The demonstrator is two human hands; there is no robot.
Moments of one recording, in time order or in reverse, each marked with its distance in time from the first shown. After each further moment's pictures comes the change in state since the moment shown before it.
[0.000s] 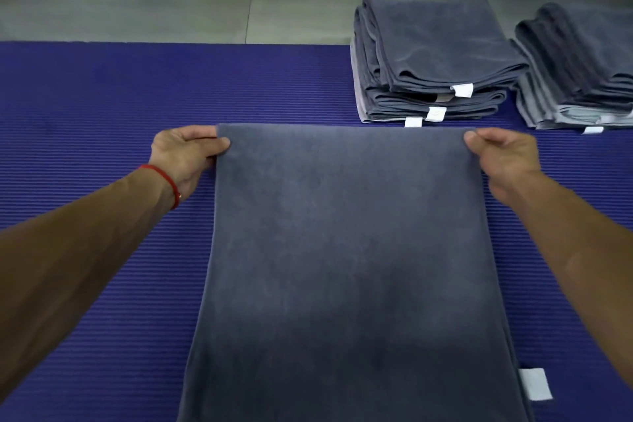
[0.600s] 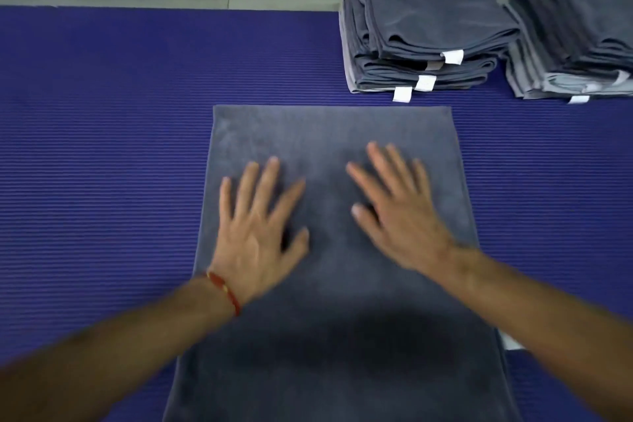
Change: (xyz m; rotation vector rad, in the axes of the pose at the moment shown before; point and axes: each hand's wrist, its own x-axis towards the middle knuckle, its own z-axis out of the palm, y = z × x) left_hand -0.156 -0.092 0.044 1.236 -0.186 0.849; right_hand -0.152 0.062 0.037 -1.034 -0.366 -0.967
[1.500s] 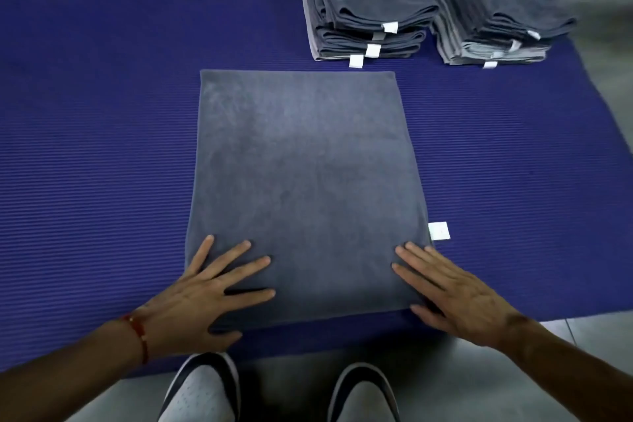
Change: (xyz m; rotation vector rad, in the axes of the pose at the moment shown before) left_hand -0.184 -0.021 -0.038 0.102 -0.500 0.613; right_hand -0.278 0.028 -0.029 -0.107 -0.195 -0.295
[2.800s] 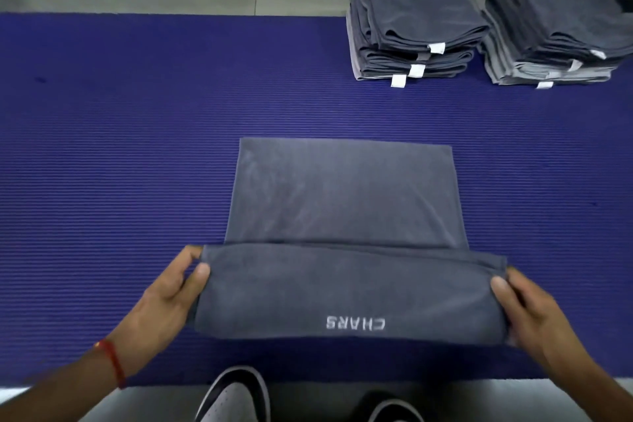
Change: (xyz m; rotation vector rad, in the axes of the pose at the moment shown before) left_hand -0.045 0.001 -0.053 -1.445 0.508 -0.870; right_hand 0.016 -0.009 -0.050 1.061 0.295 0.948
